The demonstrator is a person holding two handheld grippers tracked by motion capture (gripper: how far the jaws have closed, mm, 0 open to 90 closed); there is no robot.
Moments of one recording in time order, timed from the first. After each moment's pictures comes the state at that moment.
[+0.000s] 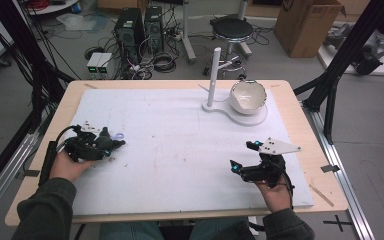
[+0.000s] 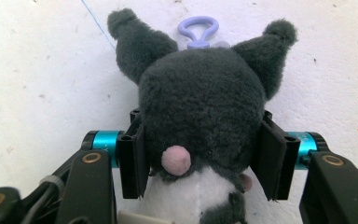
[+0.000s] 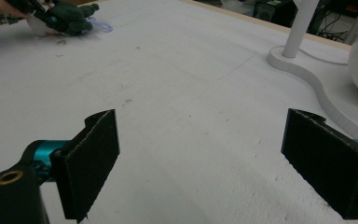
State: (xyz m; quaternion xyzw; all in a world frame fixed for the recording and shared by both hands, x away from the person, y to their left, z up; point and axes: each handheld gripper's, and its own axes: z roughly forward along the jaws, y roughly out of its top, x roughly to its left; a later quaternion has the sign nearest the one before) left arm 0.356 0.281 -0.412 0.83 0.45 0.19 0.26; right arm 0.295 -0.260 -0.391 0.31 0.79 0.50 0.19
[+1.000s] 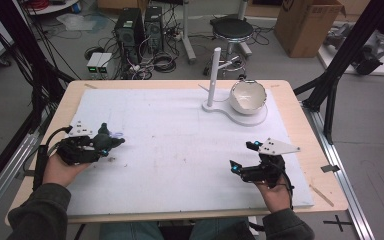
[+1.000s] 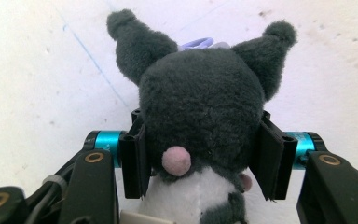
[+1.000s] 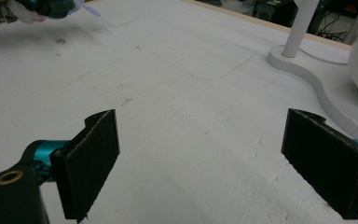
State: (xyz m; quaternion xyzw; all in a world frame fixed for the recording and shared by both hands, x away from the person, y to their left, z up) left arm 0.328 0.283 -0.388 0.82 0.41 0.22 0.34; right arm 0.294 -0.259 -0.392 0.32 0.79 0.50 0.19
